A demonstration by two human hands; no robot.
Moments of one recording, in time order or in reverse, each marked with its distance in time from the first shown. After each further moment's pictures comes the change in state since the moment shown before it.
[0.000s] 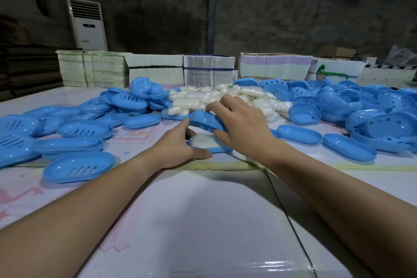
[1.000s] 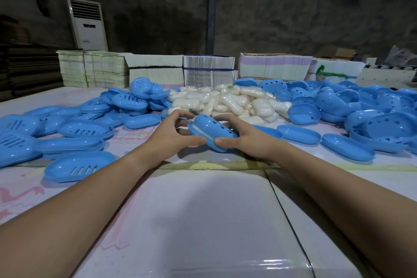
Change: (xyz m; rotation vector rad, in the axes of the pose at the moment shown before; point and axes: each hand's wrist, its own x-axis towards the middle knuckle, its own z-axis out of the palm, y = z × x) left_hand -0.003 0.001 -0.011 -0.345 0.087 -0.003; right_hand -0.019 0.034 0.022 0.871 -0.539 0.435
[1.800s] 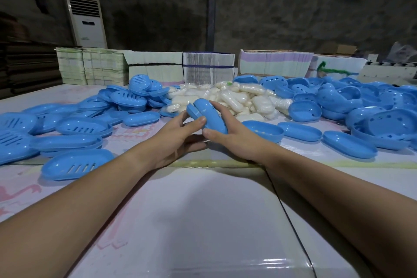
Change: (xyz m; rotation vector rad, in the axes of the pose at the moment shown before) left_hand -0.004 0.016 0.018 -0.514 -0.191 -0.141; right_hand -0.001 -0.019 0.023 0.152 0.074 -0.128
